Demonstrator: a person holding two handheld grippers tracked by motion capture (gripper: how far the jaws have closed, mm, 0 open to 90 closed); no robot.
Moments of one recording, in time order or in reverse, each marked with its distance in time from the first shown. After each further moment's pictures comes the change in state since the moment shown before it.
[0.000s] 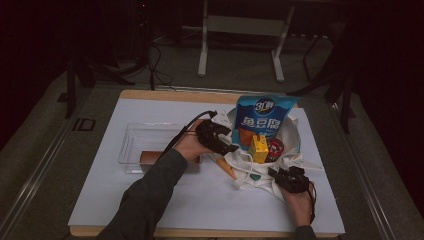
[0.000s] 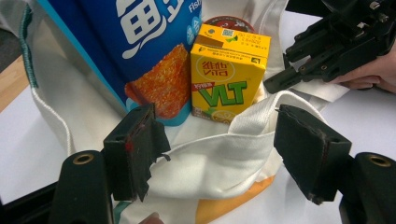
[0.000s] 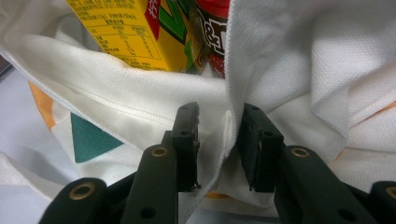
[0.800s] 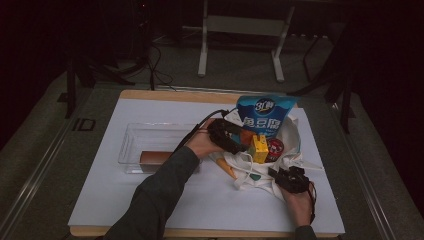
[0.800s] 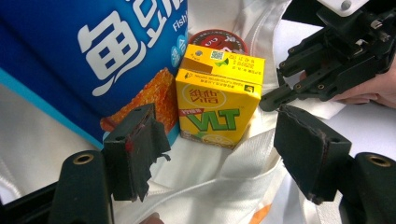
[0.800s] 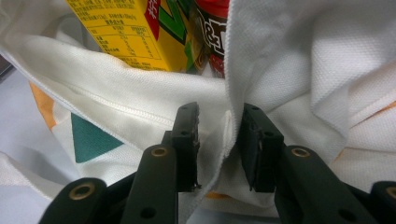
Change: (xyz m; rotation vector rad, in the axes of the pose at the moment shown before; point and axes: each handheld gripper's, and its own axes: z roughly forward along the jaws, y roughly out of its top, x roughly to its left) left arm -0.001 0.020 0.027 0.006 -0.044 0.009; right arm -0.001 0.000 0.000 -0.001 0.002 -0.001
